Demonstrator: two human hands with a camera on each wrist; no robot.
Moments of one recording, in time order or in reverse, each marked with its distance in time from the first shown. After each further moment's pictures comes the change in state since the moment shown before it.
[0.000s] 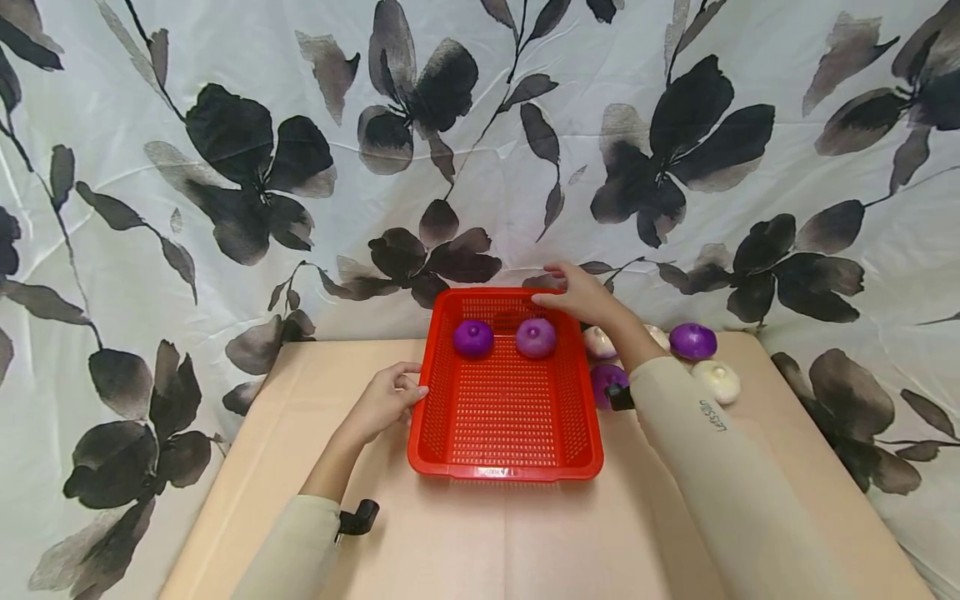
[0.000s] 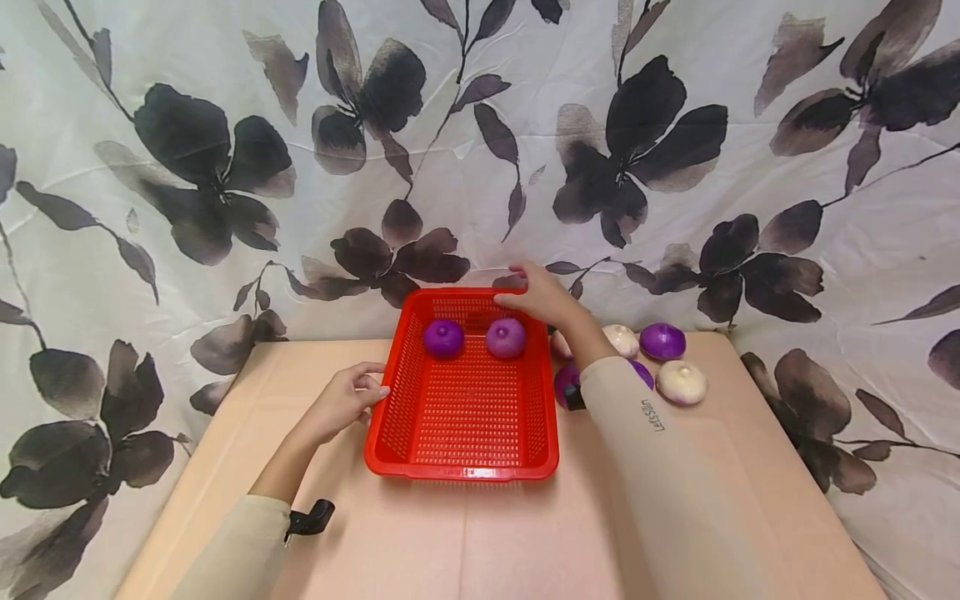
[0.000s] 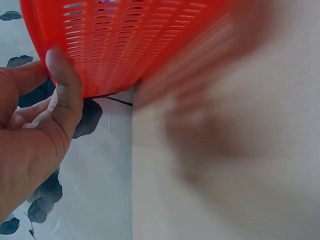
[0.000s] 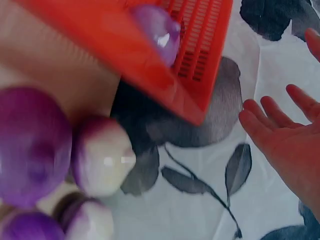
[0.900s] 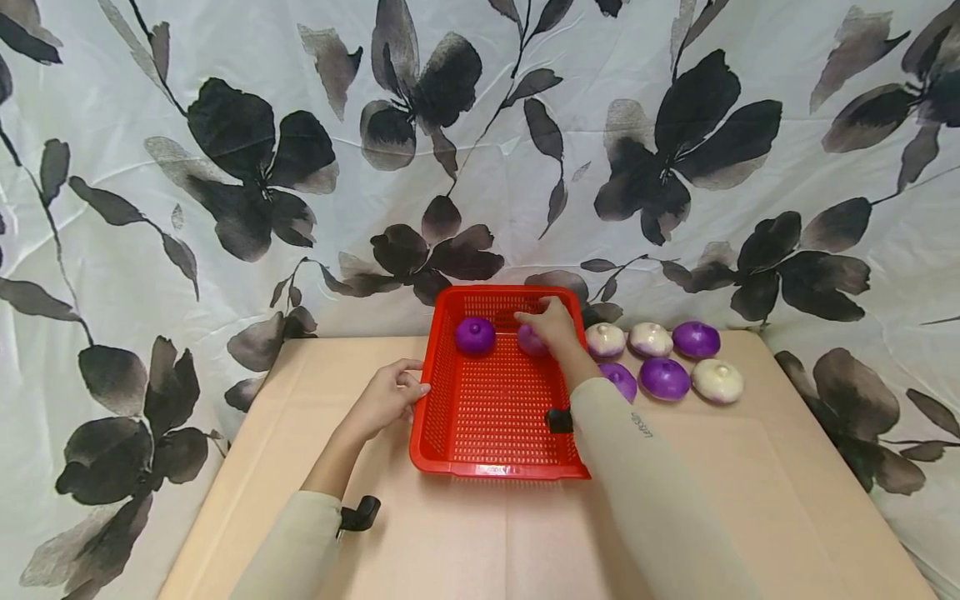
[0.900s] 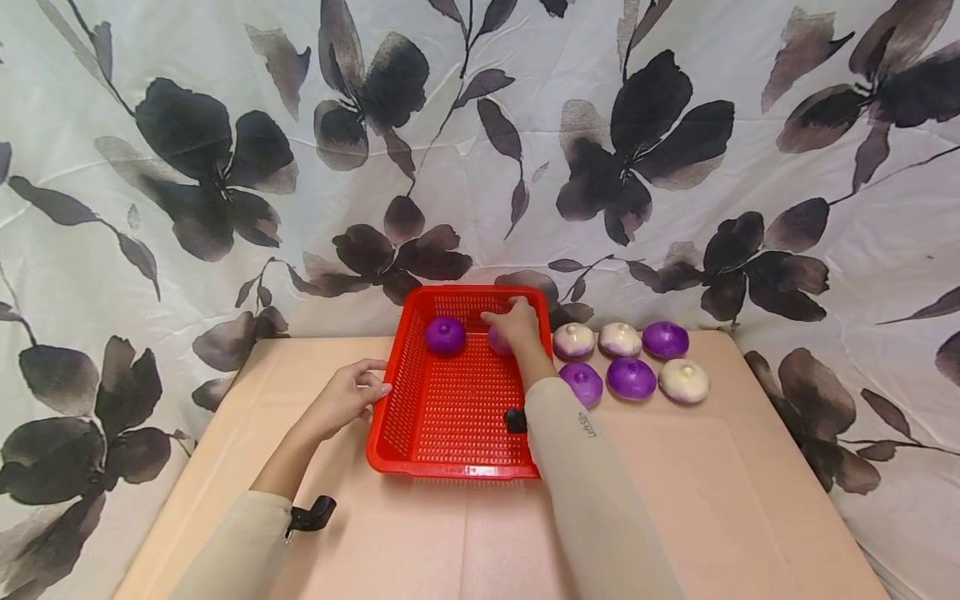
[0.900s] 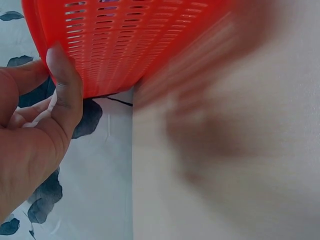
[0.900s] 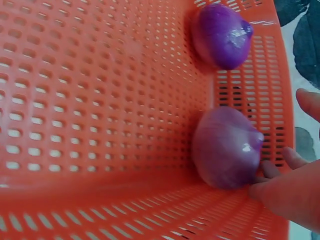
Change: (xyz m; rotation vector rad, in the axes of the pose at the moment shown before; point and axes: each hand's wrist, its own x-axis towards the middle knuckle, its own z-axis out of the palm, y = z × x) left_hand 0.003 -0.002 -0.001 0.019 0.001 0.006; right_hand 0.013 0.008 0.092 0.274 0.252 0.380
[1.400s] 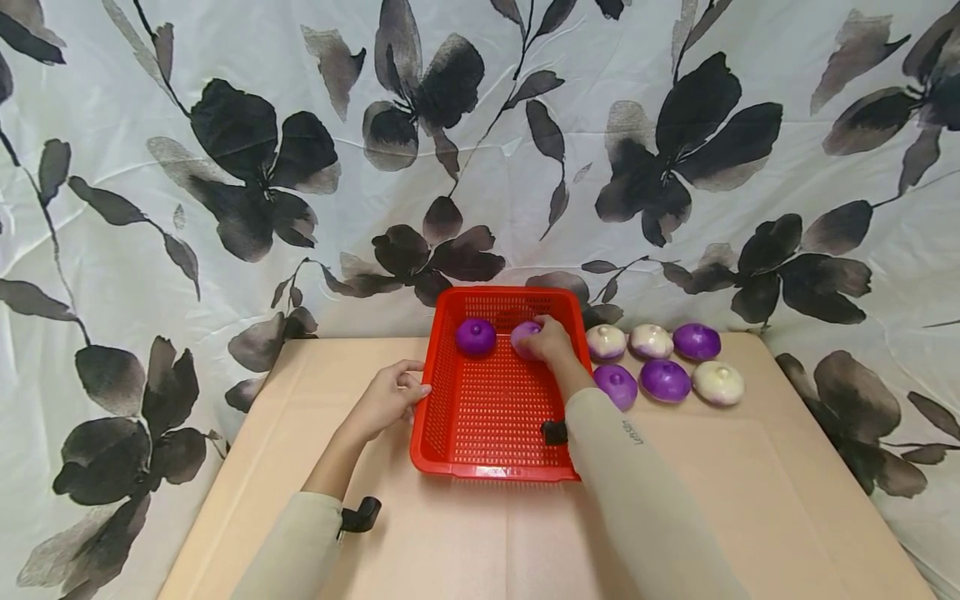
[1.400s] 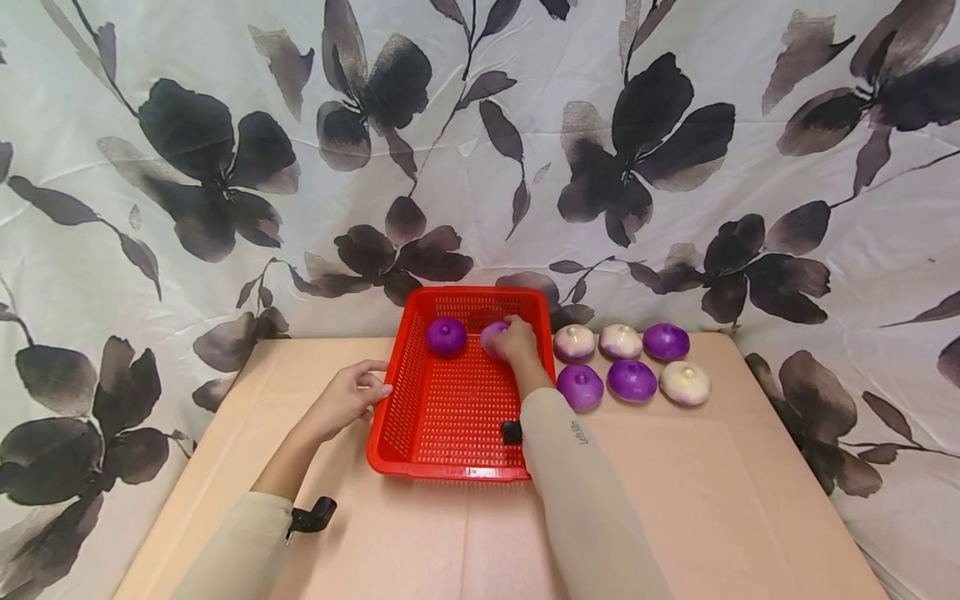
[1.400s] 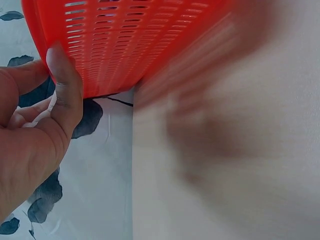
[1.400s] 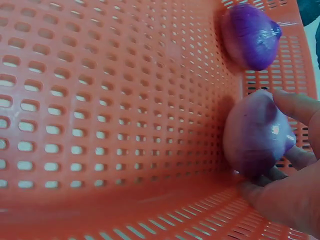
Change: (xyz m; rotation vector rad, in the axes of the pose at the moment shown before) left_hand -0.001 0.000 0.001 -0.008 0.001 -0.003; right_hand -0.005 0.019 0.015 -0.063 -0.086 0.076
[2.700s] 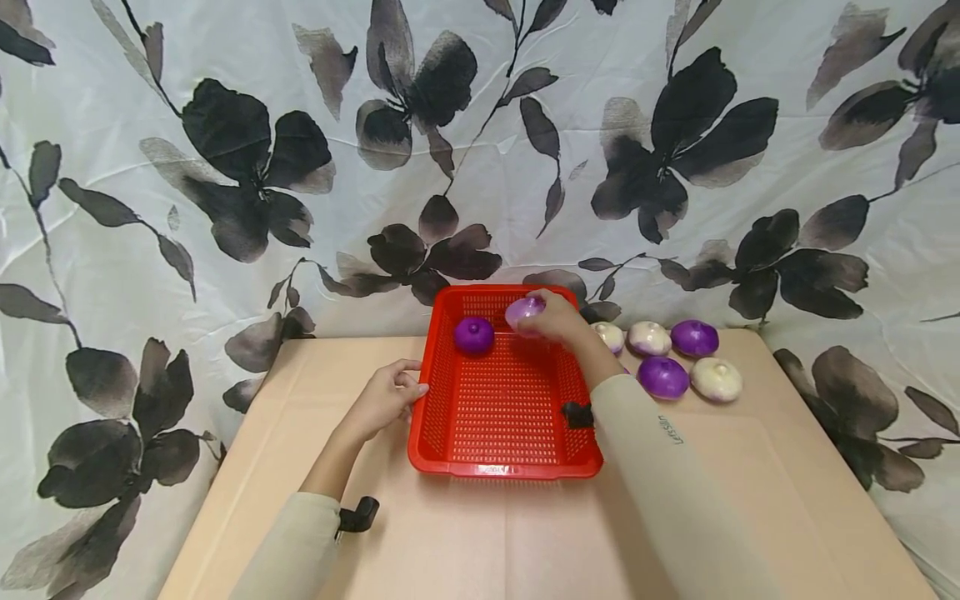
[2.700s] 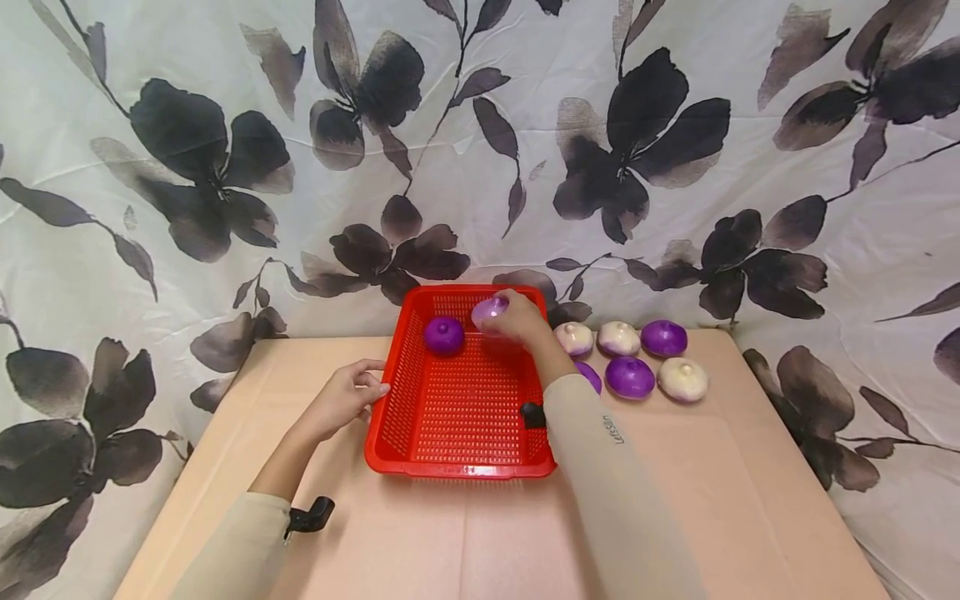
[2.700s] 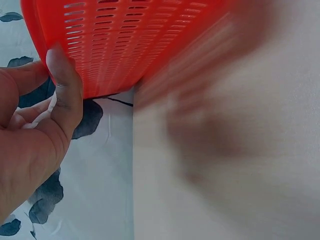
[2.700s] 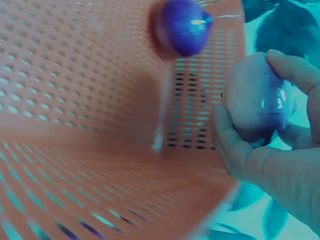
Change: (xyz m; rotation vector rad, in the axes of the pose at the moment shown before) left_hand 0.000 0.002 0.001 0.020 0.004 -0.001; right_hand -0.011 -0.032 -0.048 -0.068 -0.146 -0.194
